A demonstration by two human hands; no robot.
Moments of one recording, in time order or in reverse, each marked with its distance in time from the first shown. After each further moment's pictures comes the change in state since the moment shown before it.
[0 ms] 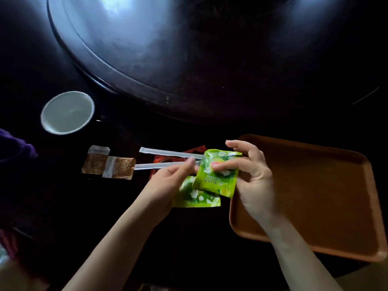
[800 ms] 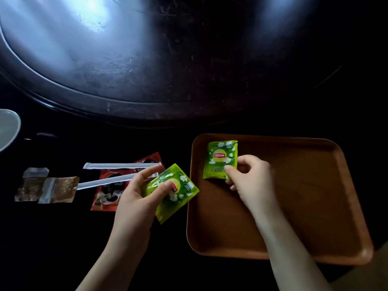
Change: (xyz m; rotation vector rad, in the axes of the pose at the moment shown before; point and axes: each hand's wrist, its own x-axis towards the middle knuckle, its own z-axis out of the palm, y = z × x) left_hand 0.031 -0.042 0.056 -0.015 0.309 0.236; right_hand 0.010 0.075 -0.056 -0.083 0.203 0.520
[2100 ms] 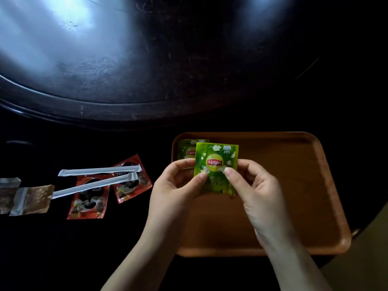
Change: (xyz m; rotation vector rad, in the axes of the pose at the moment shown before) left_hand -0.006 -0.008 0.078 -0.063 -0.161 0.028; right_hand -0.030 0.005 -0.038 0.572 -0.119 -0.024
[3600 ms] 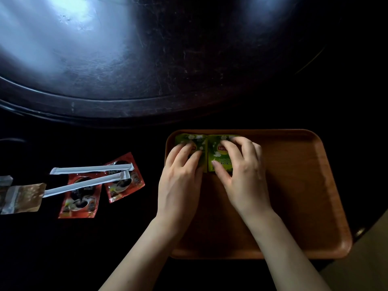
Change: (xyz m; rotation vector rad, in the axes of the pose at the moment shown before) left_hand 0.039 -0.034 0.009 1.360 0.167 0.766; right_hand 0.045 0.035 -0.009 -1.120 0.148 -0.489
